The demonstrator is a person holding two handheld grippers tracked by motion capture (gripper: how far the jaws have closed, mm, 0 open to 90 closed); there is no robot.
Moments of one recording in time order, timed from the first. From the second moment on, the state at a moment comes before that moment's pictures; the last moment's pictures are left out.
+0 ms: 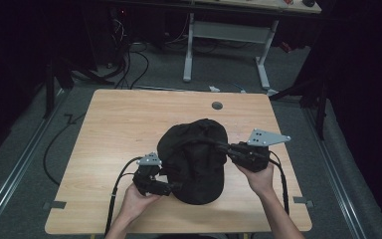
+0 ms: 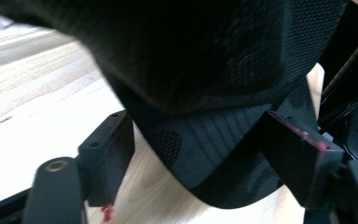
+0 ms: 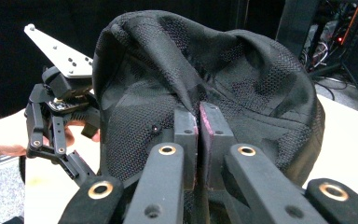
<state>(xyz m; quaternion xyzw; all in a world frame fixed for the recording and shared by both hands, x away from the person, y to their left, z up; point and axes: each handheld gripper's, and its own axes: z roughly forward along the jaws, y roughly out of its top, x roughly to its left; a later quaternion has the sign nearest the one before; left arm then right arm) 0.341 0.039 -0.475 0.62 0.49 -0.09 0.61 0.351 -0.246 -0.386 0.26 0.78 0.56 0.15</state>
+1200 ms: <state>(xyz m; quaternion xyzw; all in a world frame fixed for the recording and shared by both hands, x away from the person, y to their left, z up) 0.319 0.051 -0.452 0.62 0.42 -0.16 0.65 0.368 -0.244 -0.395 0.30 0.77 0.54 0.17</state>
